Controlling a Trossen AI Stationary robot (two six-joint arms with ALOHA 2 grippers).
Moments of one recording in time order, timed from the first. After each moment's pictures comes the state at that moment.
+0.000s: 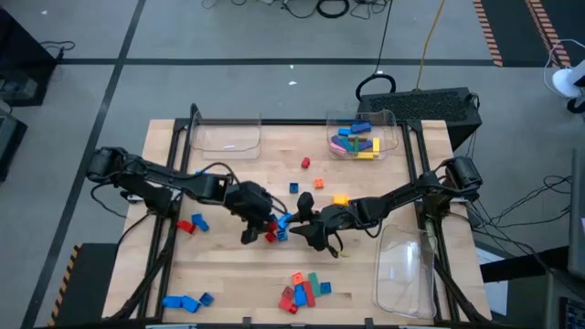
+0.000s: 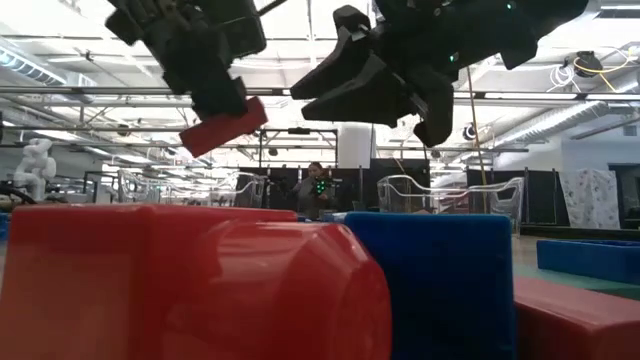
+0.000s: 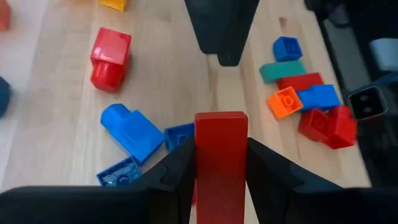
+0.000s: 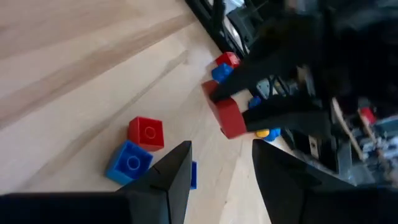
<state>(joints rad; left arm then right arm) -0.09 1.42 0.82 -0.17 0.26 -0.23 0.24 1.73 0.89 0.45 0.20 -0.80</state>
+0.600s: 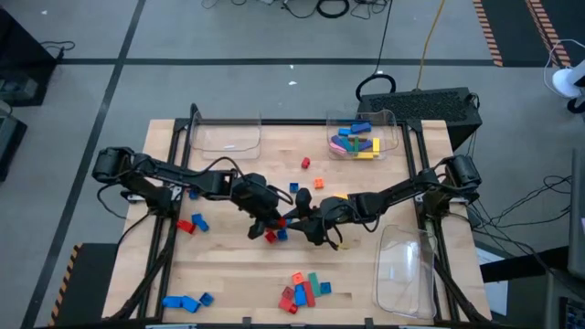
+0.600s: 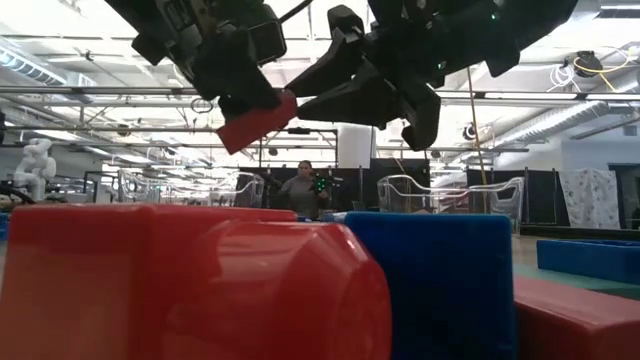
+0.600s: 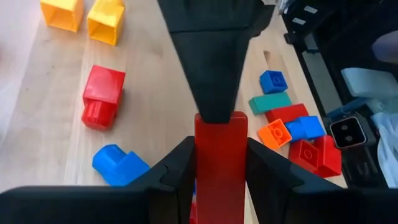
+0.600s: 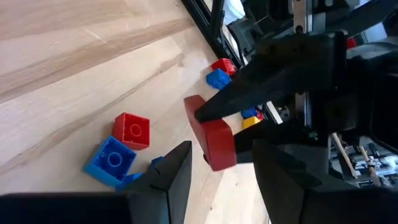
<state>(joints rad) -0.03 1.48 0.83 0.00 0.37 -0.23 0.19 1.73 0.89 0.48 0.12 -0.88</state>
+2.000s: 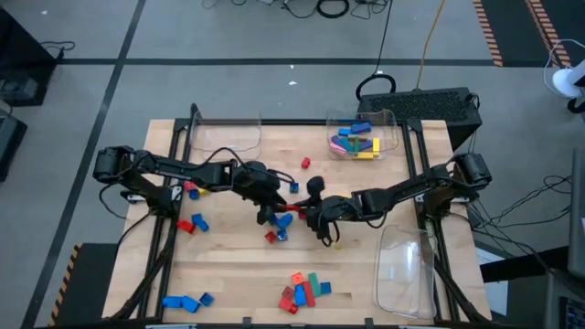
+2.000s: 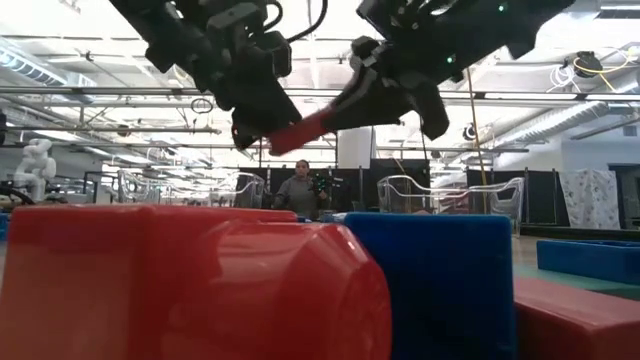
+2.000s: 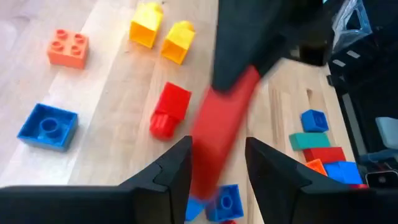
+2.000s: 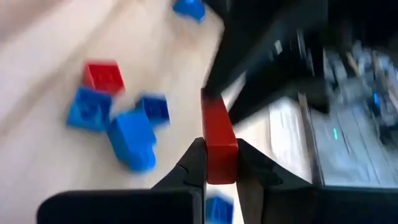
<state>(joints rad) 0.06 1.49 0.83 0.00 0.31 -0.33 0.18 1.63 0.89 0.21 0.39 -0.54</state>
